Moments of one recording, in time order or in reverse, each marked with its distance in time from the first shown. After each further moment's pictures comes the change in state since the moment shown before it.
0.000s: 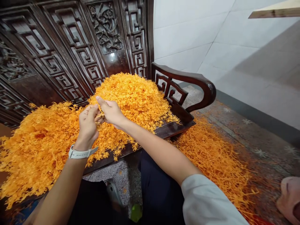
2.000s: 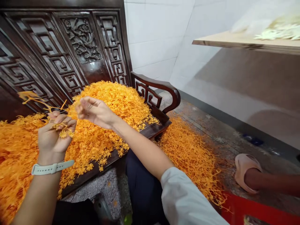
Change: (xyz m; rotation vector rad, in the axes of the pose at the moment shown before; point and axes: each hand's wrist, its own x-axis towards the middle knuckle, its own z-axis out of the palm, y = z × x) left_hand 0.017 0.030 -0.025 -0.562 -0.140 -0.170; right_hand -0.004 -0.037 -0.040 0.290 -0.394 -0.234
